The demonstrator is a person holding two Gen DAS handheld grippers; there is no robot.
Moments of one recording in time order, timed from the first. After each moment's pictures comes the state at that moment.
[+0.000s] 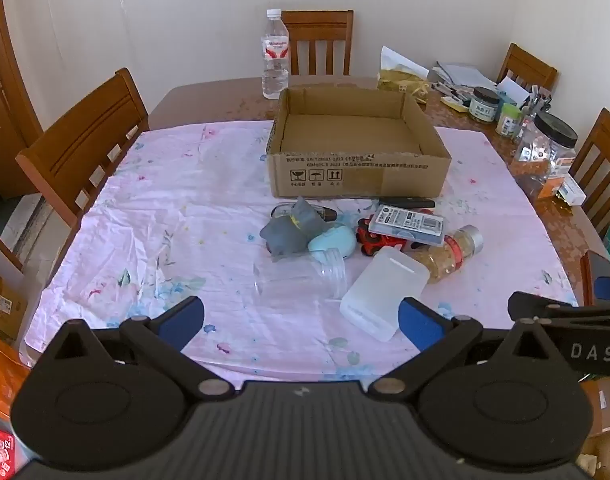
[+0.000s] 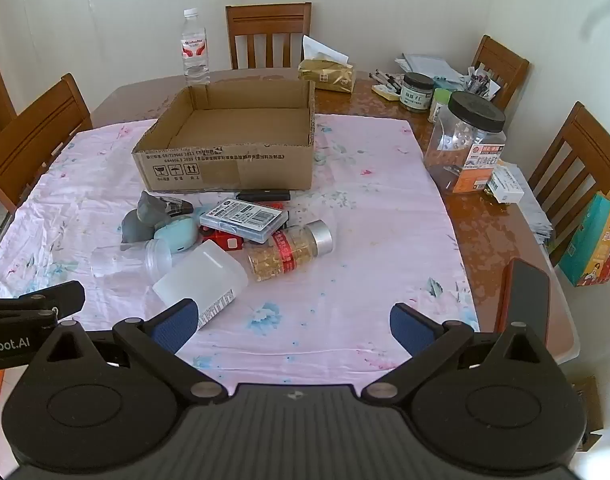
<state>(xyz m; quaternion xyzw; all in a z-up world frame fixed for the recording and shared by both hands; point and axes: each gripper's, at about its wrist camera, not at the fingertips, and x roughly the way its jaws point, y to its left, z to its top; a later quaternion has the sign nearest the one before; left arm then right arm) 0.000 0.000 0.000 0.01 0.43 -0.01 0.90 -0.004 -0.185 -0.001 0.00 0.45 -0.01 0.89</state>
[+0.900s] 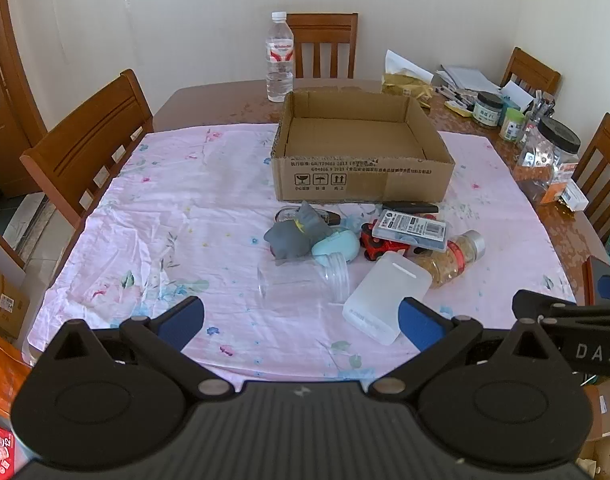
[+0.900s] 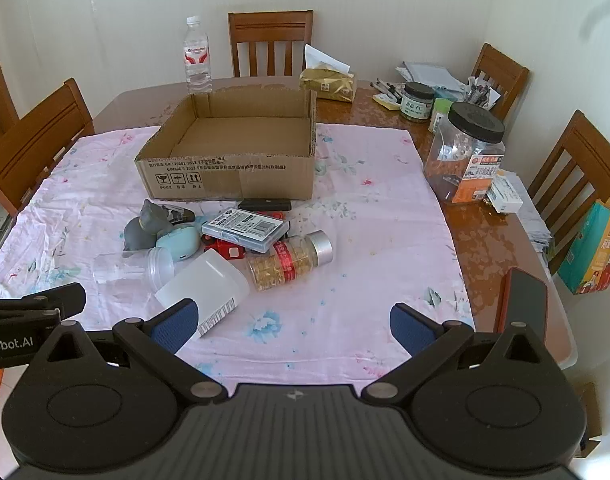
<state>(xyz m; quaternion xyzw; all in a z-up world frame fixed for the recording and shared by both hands) 0.000 0.000 0.002 0.01 0.42 0.00 0.91 -0.009 -0.182 0.004 -0.01 0.44 -0.01 0.90</state>
